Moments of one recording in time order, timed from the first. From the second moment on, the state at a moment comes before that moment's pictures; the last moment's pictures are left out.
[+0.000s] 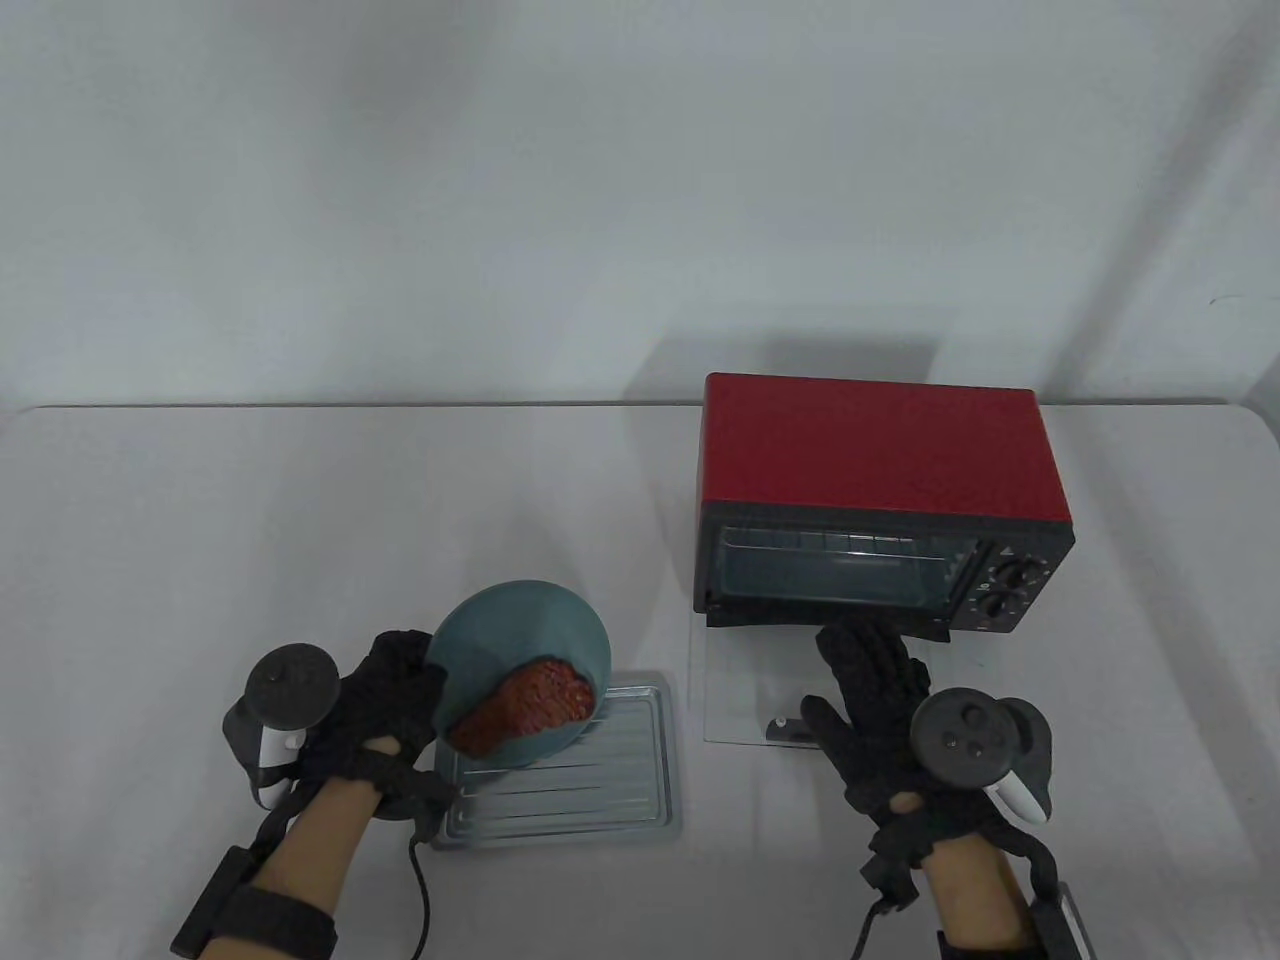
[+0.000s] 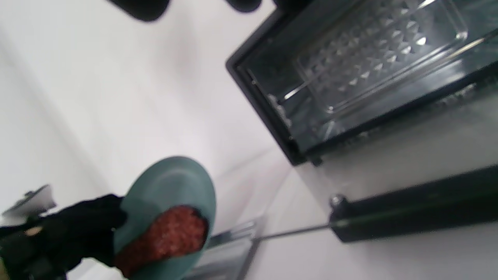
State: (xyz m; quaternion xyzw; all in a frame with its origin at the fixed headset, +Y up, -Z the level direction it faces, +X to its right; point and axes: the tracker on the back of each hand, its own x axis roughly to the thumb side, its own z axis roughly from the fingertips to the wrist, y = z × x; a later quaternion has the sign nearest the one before) left_hand -0.286 -0.734 -0.337 0.02 0.06 0.48 0.88; right_hand 0.206 -0.675 -0.300 0.20 -0.04 0.92 0.34
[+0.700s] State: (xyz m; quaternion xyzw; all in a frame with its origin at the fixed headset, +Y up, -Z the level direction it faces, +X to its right) left_hand -0.308 -0.721 -0.338 0.12 0.09 0.53 0.84; right_hand 0.206 -0.677 -0.301 0.20 -0.04 0.92 0.35
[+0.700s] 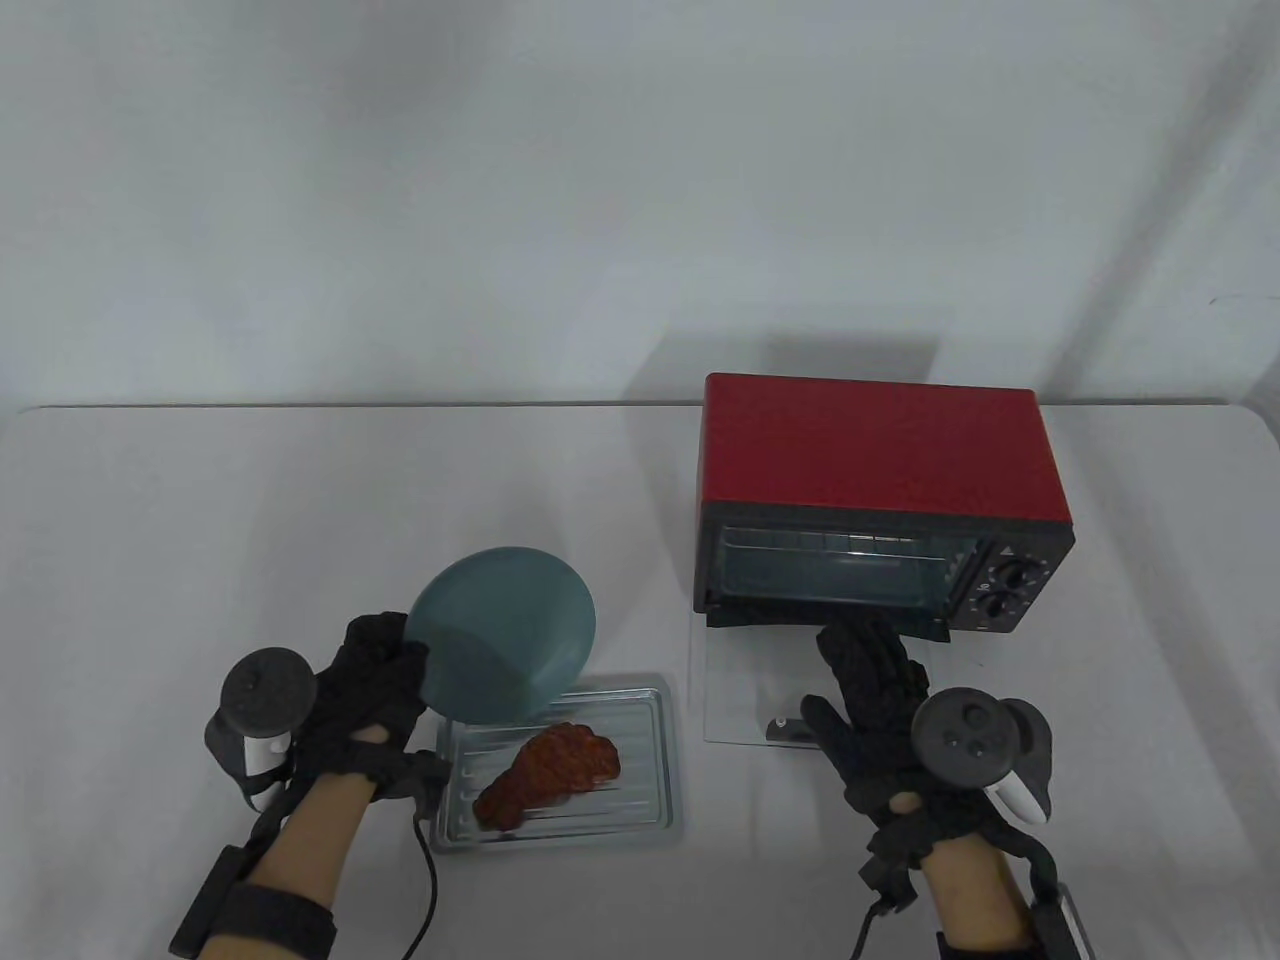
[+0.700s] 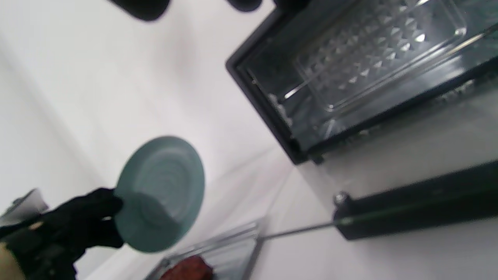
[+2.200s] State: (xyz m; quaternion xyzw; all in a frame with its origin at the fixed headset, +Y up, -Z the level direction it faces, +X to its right) left_hand -0.373 -0.741 -0.370 0.02 0.27 0.54 0.79; right_hand 0.208 -0.685 -0.305 0.18 -0.01 0.90 0.41
